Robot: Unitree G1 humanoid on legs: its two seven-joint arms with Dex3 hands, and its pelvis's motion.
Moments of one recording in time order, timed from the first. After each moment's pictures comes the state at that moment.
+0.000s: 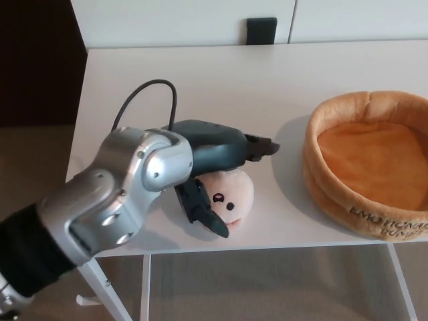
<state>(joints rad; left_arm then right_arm) -0.77 0.59 -0.88 -0.13 0.42 0.50 -0.63 0.07 -0.52 0.16 1.31 -0.26 -0.16 0.16</state>
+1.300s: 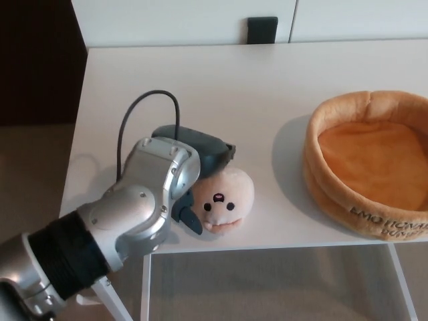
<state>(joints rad) -0.76 0.47 -0.95 0.05 0.79 0.60 -0.74 0.05 -0.52 0.18 1.31 -0.29 -0.17 0.15</state>
